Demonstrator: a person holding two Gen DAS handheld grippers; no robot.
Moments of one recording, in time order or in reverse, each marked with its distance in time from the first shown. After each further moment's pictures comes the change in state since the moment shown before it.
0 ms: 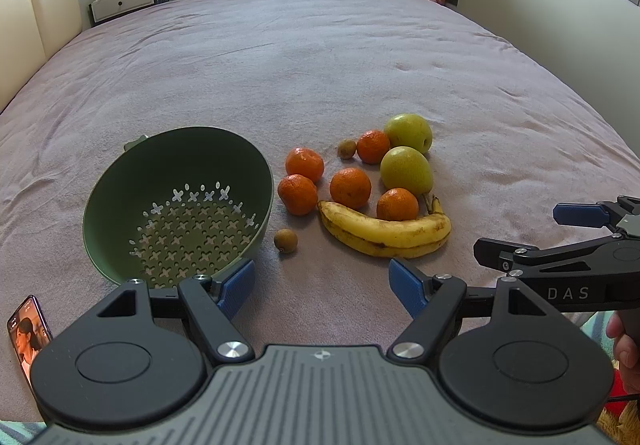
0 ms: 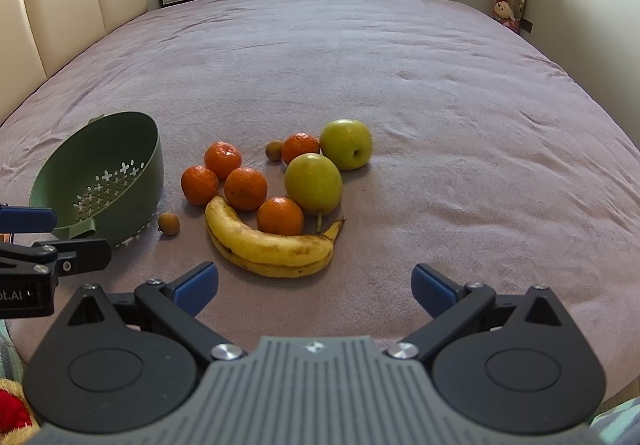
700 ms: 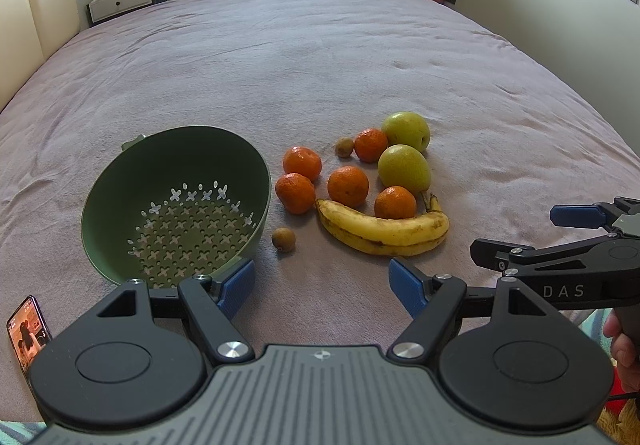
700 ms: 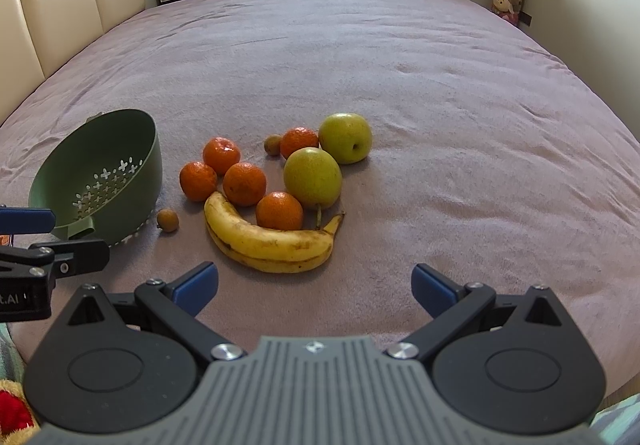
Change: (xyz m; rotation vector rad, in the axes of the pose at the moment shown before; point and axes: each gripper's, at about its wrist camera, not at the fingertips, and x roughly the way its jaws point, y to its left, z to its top) left arm 0.001 0.000 0.000 -0.001 0.003 0.001; right arm 0.005 -0.002 0.000 0.013 0.018 0.003
